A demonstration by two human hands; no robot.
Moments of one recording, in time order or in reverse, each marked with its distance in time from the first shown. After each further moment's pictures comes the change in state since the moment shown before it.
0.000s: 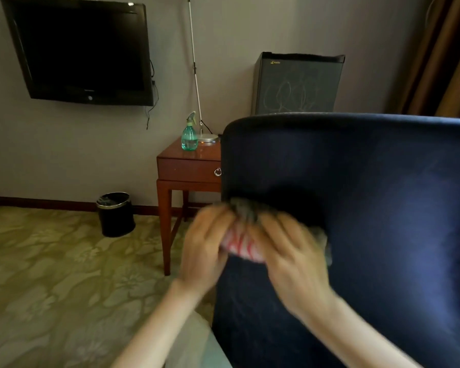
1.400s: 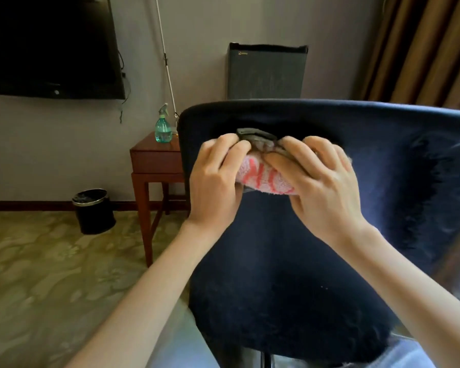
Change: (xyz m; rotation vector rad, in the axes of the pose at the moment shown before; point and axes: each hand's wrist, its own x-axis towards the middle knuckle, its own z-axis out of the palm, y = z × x) left_hand 0.091 0.103 0.012 0.150 0.096 0.078; right_hand 0.019 0.093 -0.090 -0.138 0.097 -0.061
